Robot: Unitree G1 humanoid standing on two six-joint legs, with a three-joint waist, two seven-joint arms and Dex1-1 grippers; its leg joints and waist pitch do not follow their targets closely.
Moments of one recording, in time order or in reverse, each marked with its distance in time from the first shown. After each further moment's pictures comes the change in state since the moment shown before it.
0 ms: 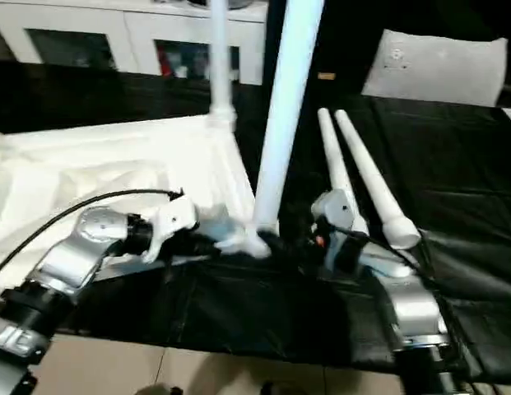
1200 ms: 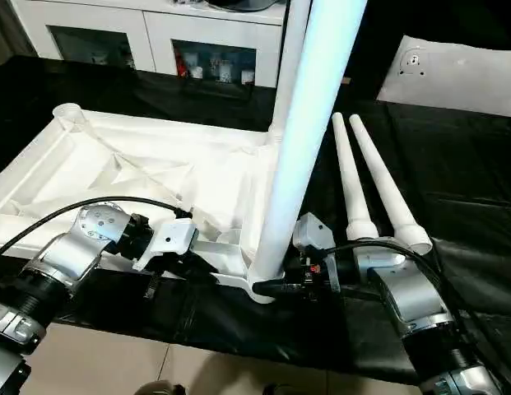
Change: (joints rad) left arm -0.071 0.031 -0.095 0.119 -0.005 -0.231 -0.225; right arm -0.078 -0.115 0.170 0.082 -0.017 -0.001 0.350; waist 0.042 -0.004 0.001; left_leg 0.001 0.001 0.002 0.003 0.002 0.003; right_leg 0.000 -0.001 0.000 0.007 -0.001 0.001
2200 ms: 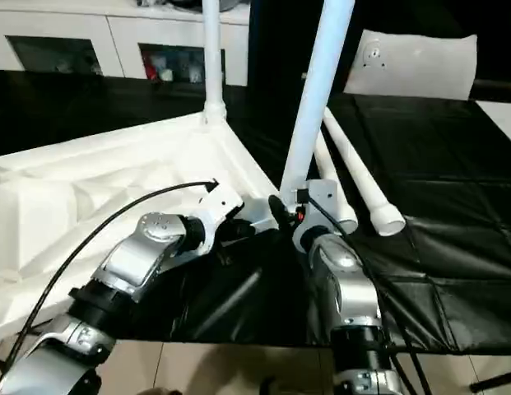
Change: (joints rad) left arm 0.036 -0.329 0.147 -0.104 0.095 0.492 0.662; right arm 0.000 0.519 -0.297 0.030 -0.082 0.123 -0.979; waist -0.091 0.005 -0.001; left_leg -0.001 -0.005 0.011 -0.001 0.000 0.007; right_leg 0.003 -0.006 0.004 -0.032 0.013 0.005
